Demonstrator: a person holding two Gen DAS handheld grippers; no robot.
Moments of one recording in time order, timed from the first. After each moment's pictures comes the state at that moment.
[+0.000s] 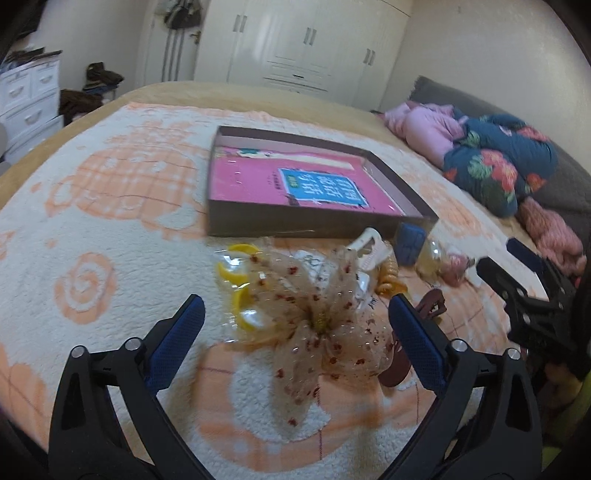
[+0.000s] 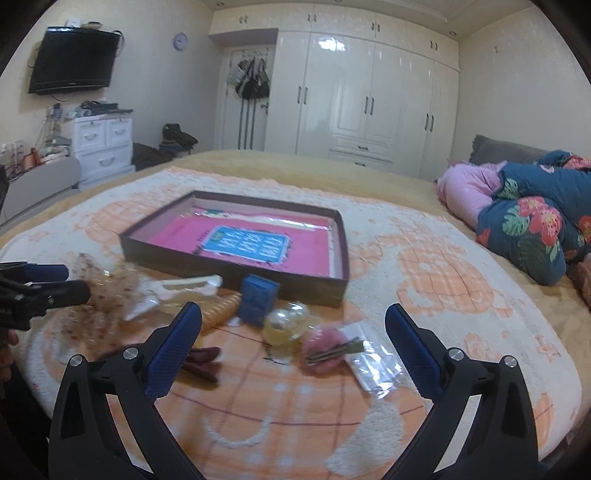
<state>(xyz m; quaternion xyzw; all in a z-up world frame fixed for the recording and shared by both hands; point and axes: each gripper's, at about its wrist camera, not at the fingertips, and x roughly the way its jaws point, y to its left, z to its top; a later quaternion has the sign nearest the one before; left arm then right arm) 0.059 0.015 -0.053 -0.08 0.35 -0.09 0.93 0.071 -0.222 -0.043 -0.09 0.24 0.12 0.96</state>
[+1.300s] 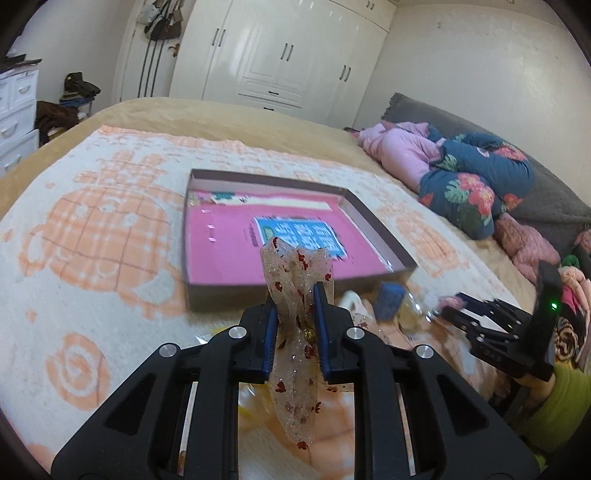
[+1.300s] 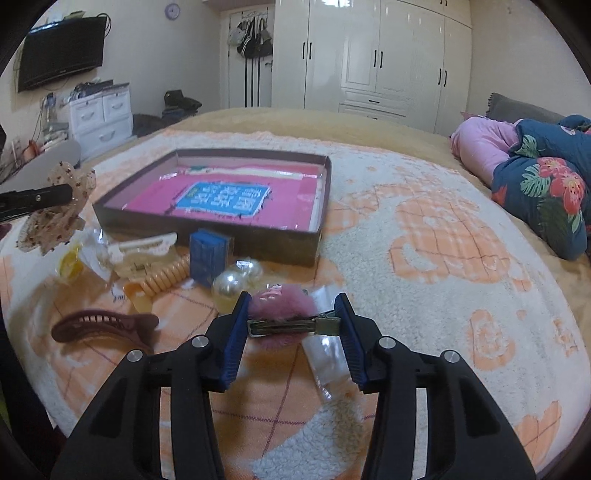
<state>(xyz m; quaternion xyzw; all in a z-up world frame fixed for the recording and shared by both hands) 0.099 0.031 -0.014 -0.11 0.31 -0.14 0.93 0.110 -0.259 -0.056 -0.08 0.32 0.15 0.93</state>
